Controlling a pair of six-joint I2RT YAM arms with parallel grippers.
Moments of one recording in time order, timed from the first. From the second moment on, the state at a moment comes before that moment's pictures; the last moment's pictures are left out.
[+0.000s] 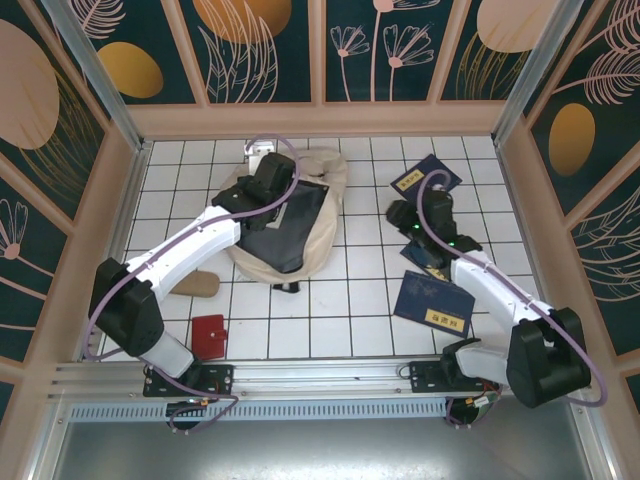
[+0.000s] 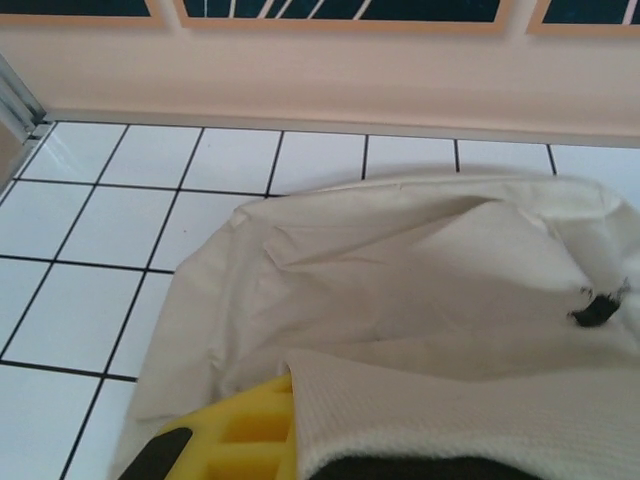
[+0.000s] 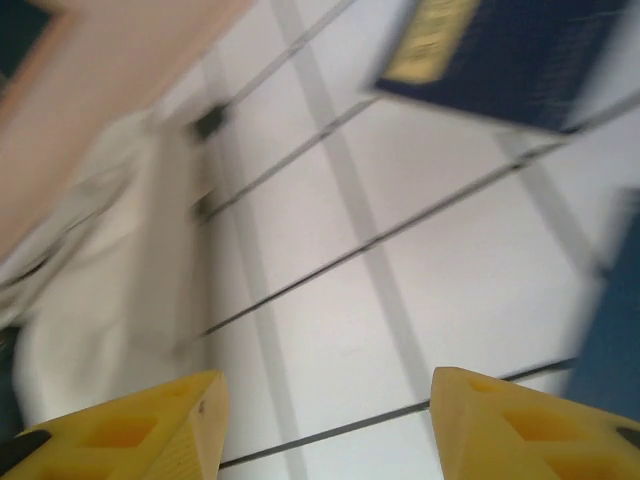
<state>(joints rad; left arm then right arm) -0.64 1.57 1.32 -0.44 -0.63 -0.47 0.29 1.21 0.72 -0.17 0.04 0.80</state>
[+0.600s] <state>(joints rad) -0.64 1.32 1.10 -0.28 -0.32 -0.48 -0.14 1.38 0.67 -0.31 0.12 0.70</state>
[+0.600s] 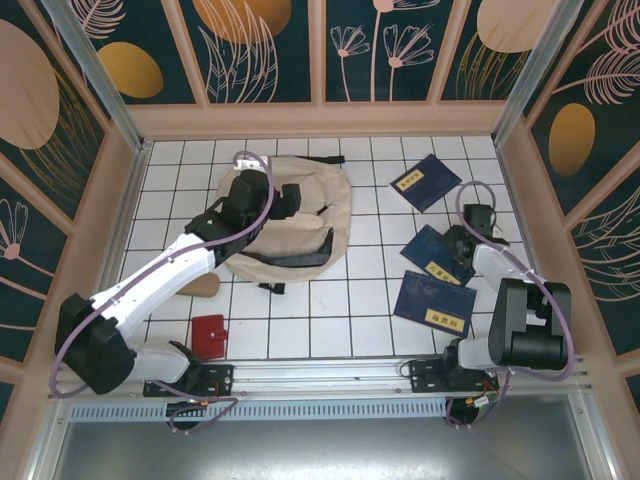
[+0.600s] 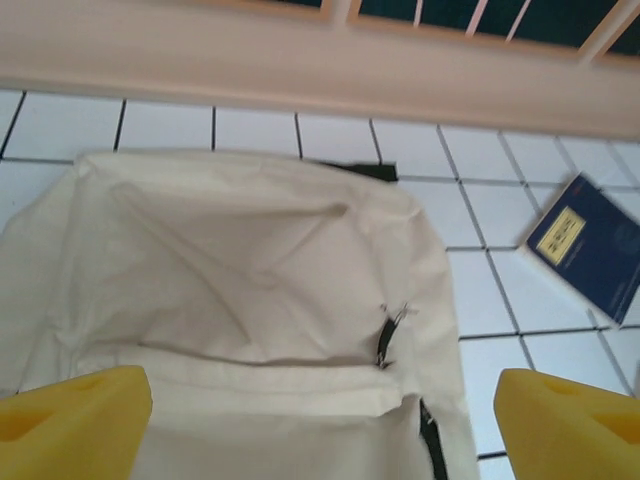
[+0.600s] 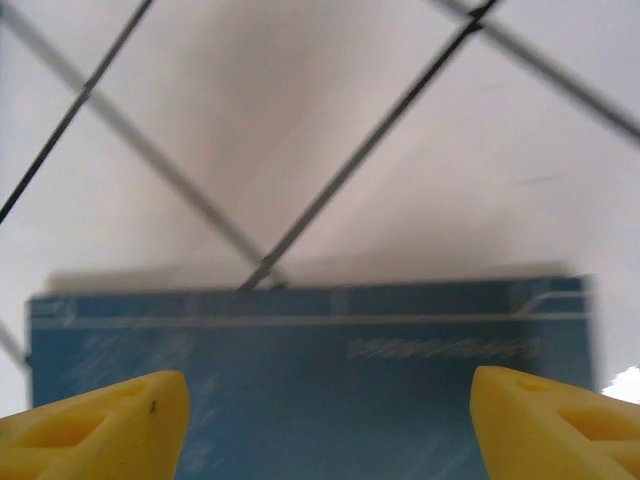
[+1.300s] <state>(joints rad) -0.64 1.43 1.10 -0.22 -0.22 -0.45 -0.19 1.48 0.68 -0.30 0.02 0.63</state>
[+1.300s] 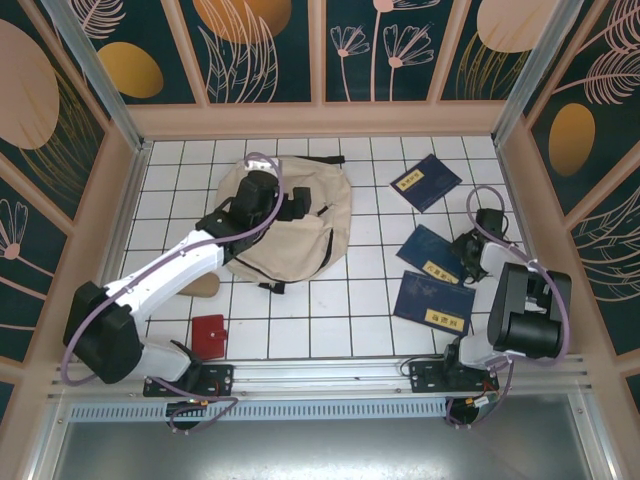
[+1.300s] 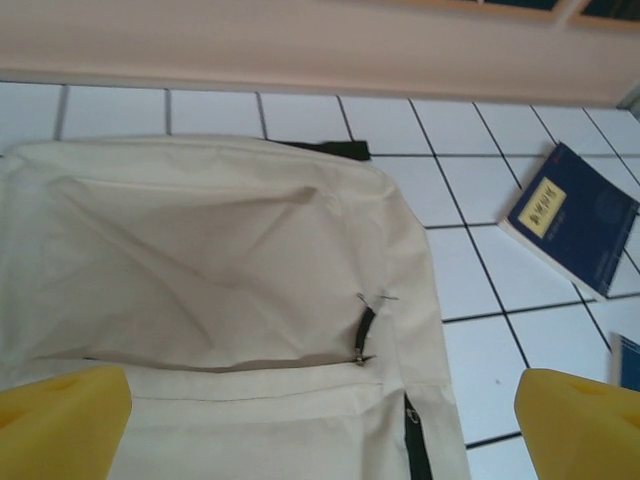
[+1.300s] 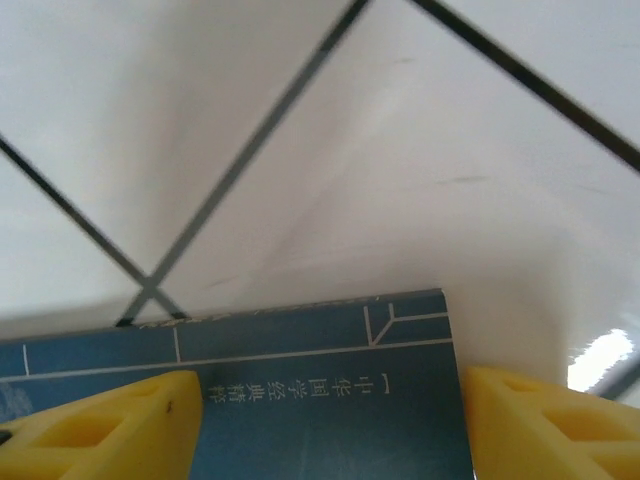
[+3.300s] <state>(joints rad) -0.79 2.35 1.84 -0.48 0.23 -0.50 0.07 1.32 0.50 -0.13 -0.32 0.98</state>
